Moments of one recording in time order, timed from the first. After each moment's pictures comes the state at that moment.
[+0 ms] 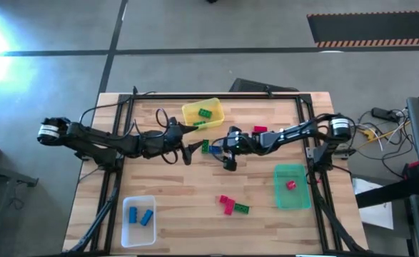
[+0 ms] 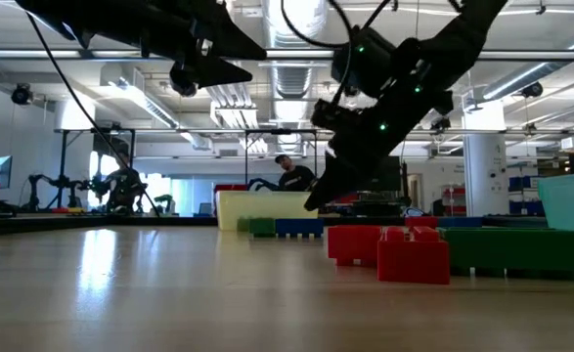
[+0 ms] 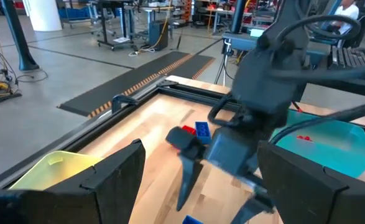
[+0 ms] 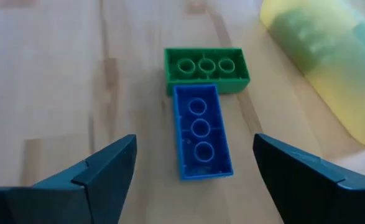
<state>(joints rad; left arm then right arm) -0.05 1.23 0.64 0.46 -0.45 -0.15 -0.10 1.78 0.88 0.14 0.11 -0.02</state>
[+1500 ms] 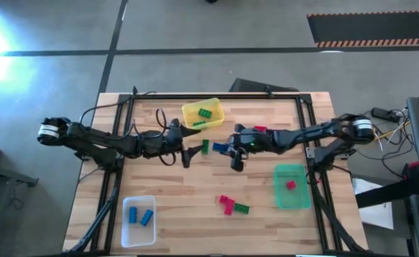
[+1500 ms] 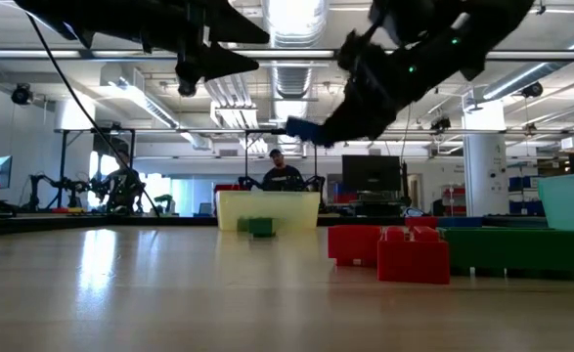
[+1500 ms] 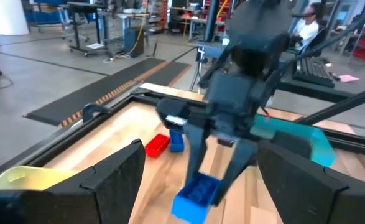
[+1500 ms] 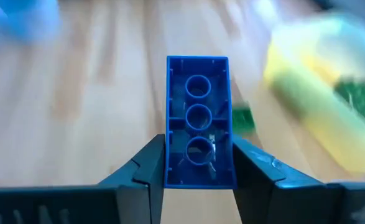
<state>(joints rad) -0.05 1.23 0.63 0.52 -0.35 -0.15 -0.06 1.53 0.79 0.18 0.03 0.04</state>
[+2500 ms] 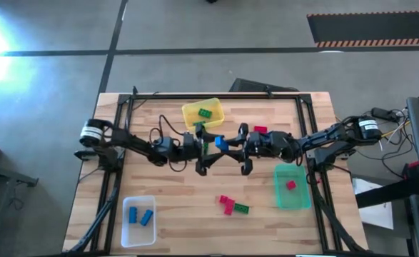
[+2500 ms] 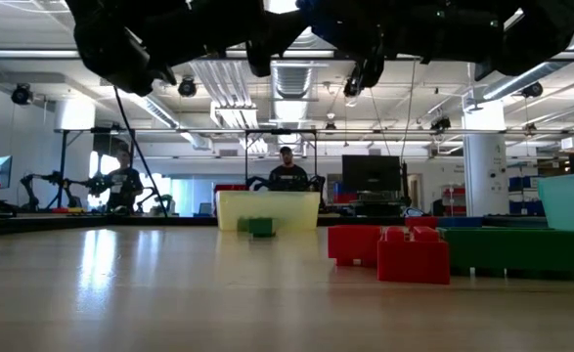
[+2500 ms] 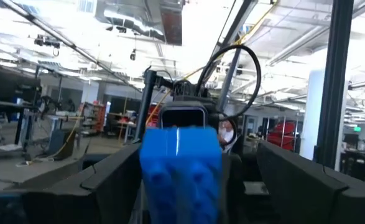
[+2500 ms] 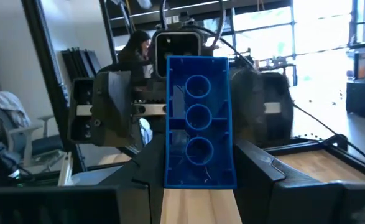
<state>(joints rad) -0.06 1.74 0.77 1.43 -0.12 -0.11 0.02 1.47 0.57 1.08 0.00 0.14</state>
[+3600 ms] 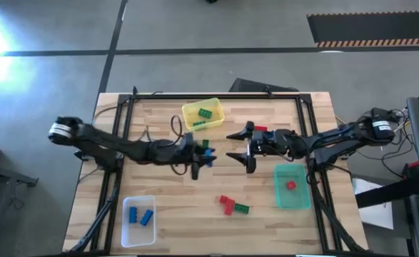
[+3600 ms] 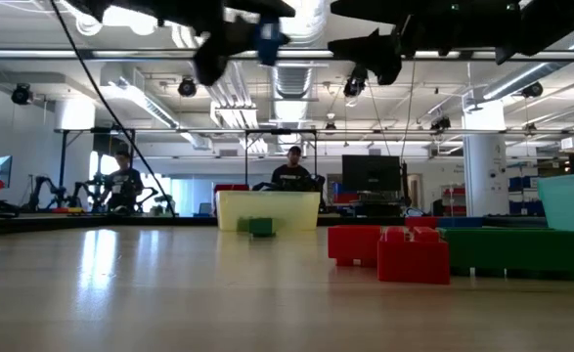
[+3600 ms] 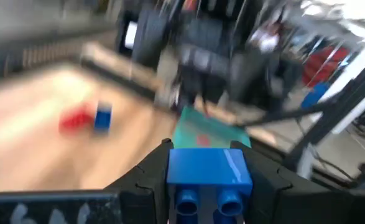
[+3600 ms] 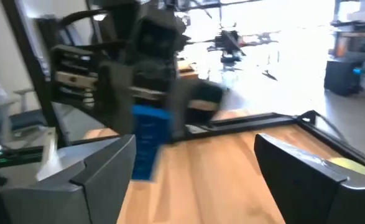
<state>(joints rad) -0.17 1.38 0.80 0.45 -0.29 -0.48 0.02 1.30 0.56 0.78 0.05 0.12</state>
